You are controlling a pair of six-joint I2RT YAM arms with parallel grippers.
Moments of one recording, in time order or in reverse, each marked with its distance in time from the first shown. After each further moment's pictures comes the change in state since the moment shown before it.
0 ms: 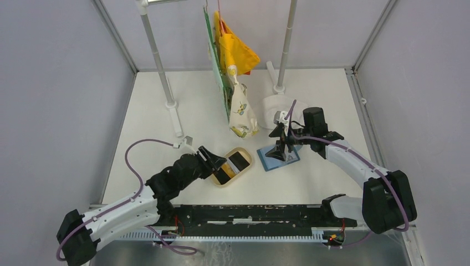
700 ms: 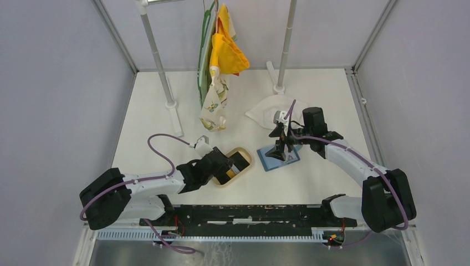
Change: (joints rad) left arm -0.149 0.531 0.118 0.180 -0.235 -0.123; right arm 0.000 0.009 0.000 0.013 0.011 0.010
